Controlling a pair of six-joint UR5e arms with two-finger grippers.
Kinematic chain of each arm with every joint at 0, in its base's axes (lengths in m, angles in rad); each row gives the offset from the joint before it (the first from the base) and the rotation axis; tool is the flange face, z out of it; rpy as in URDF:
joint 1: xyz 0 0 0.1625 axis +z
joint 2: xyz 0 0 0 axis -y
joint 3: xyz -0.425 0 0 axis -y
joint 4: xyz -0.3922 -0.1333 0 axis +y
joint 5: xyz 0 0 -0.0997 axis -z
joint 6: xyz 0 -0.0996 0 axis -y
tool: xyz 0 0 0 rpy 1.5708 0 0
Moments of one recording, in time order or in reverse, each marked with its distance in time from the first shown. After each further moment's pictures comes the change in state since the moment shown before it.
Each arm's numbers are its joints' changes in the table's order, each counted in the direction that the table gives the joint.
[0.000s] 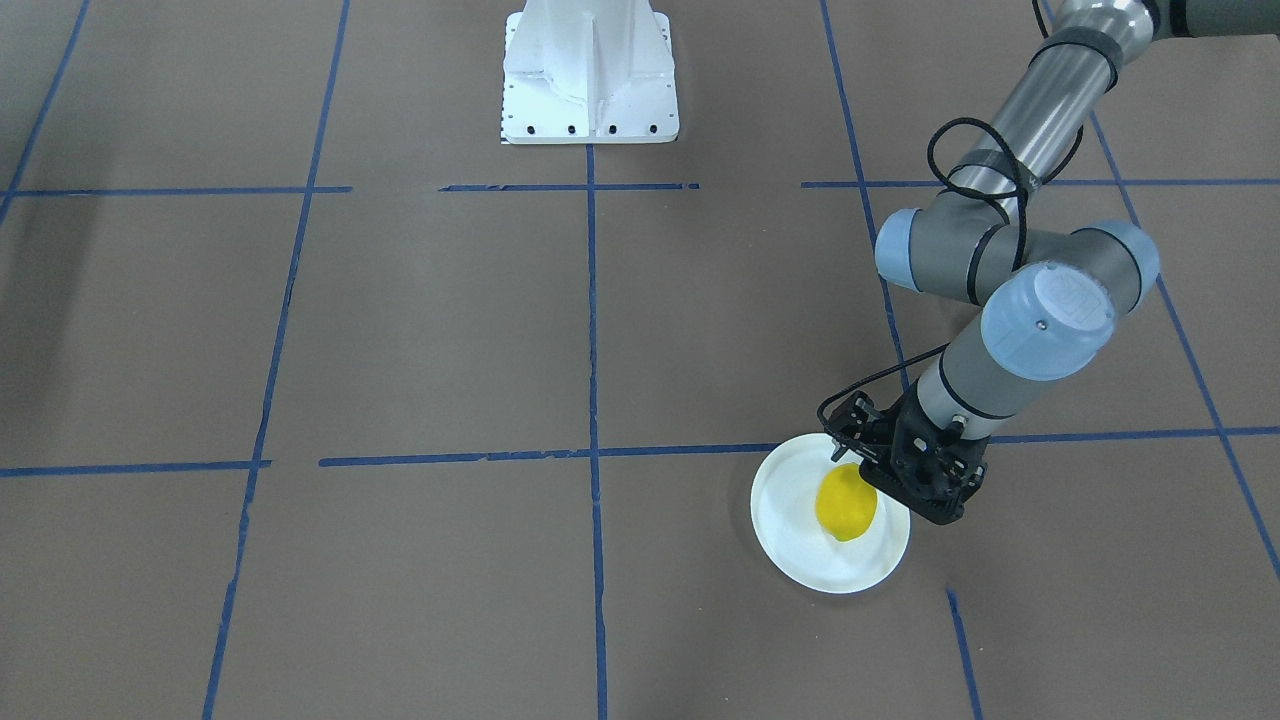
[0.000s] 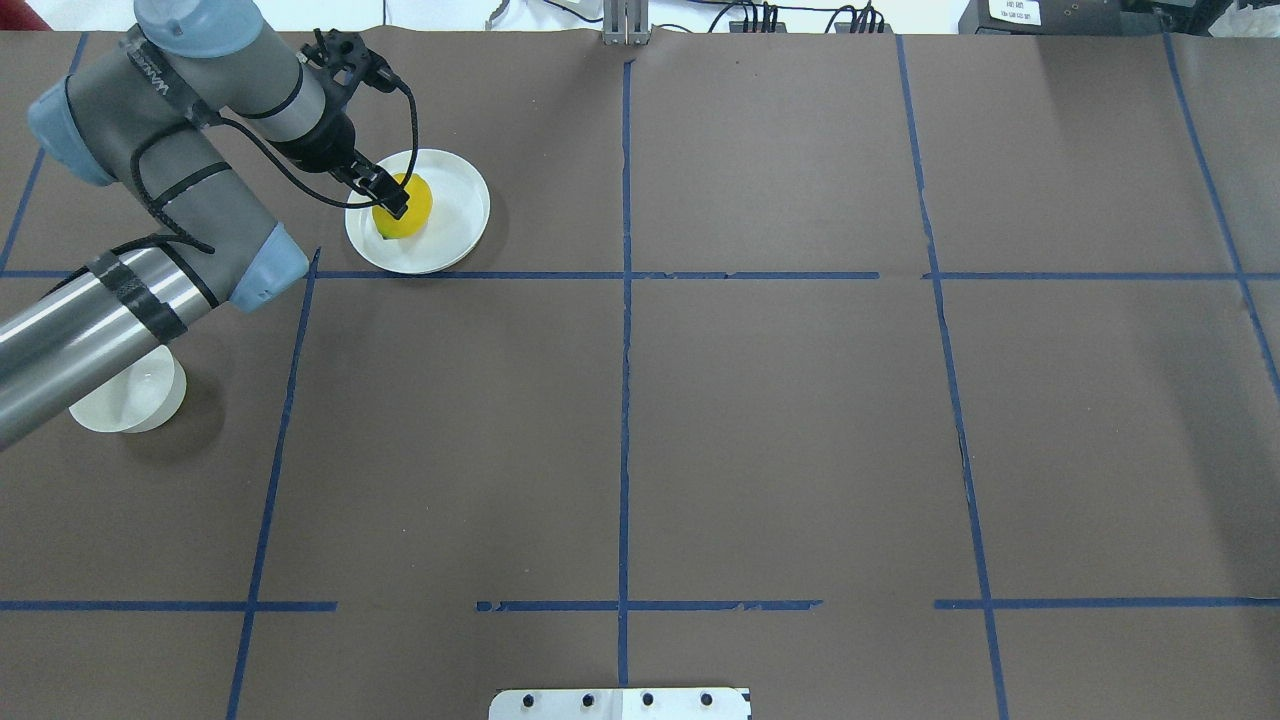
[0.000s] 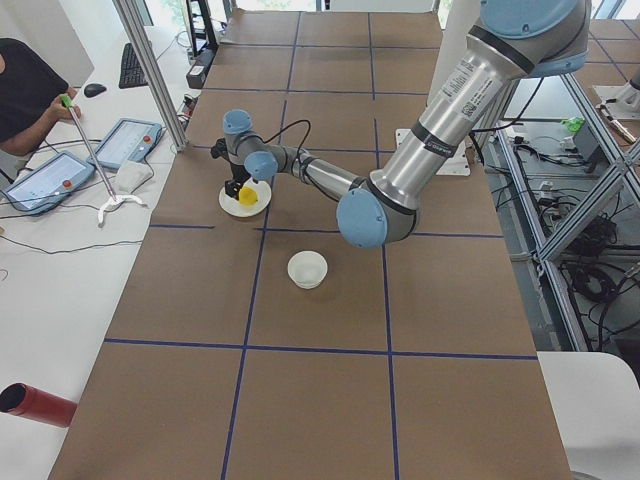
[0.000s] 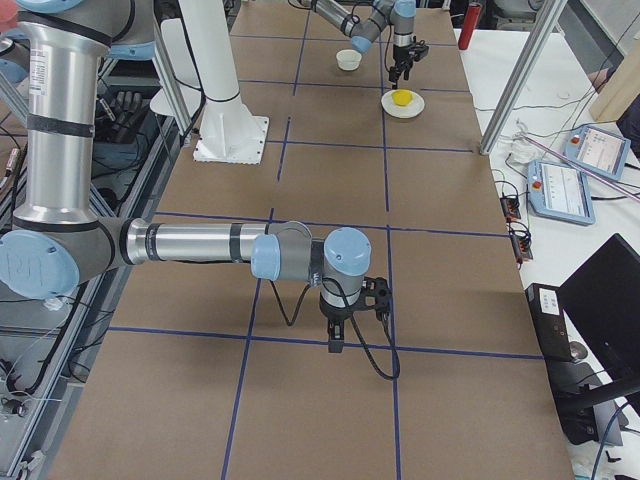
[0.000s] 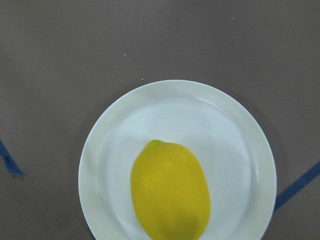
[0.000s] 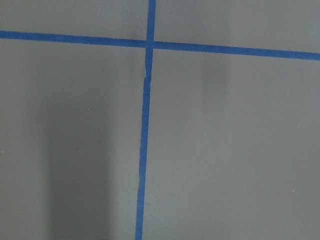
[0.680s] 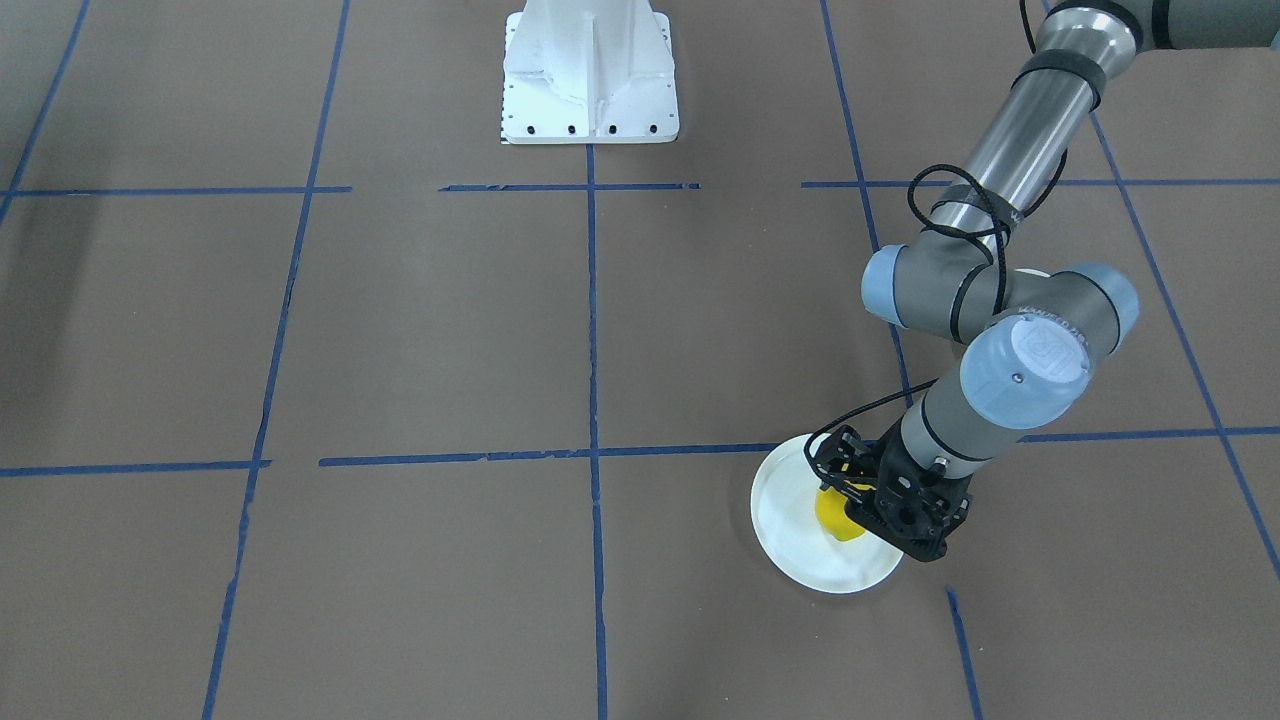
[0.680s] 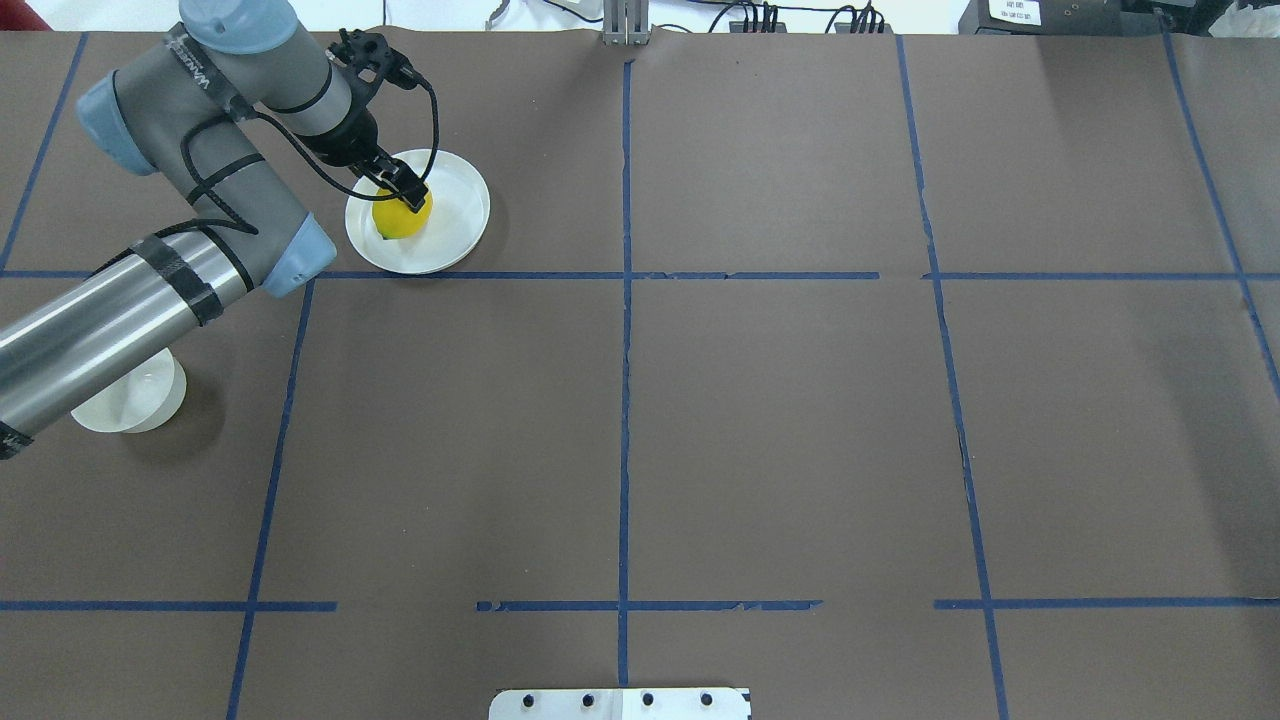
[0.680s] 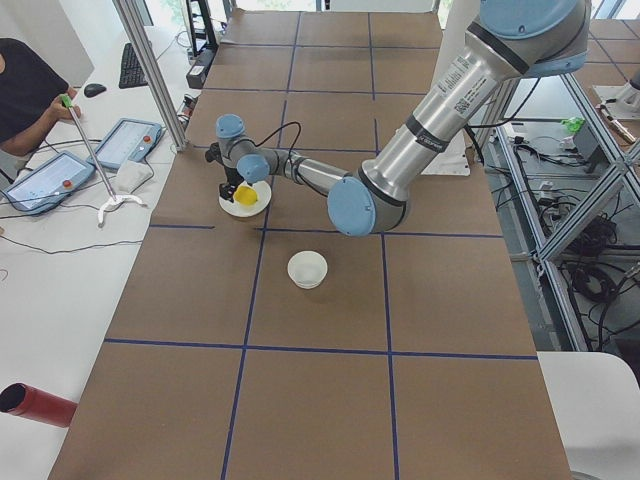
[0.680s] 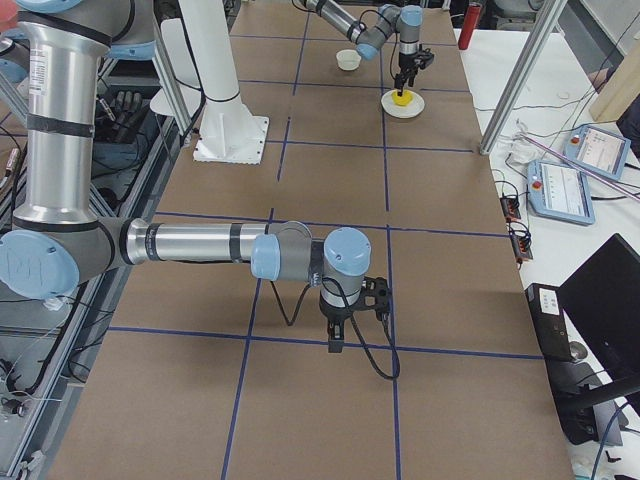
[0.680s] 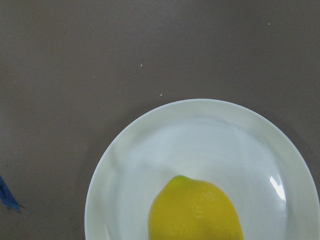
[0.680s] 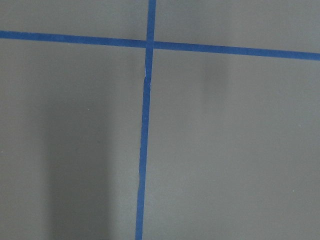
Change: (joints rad) left arm 0.011 -0.070 0.138 0.066 0.000 -0.014; right arm 0.000 0.000 0.000 0.000 0.000 0.000
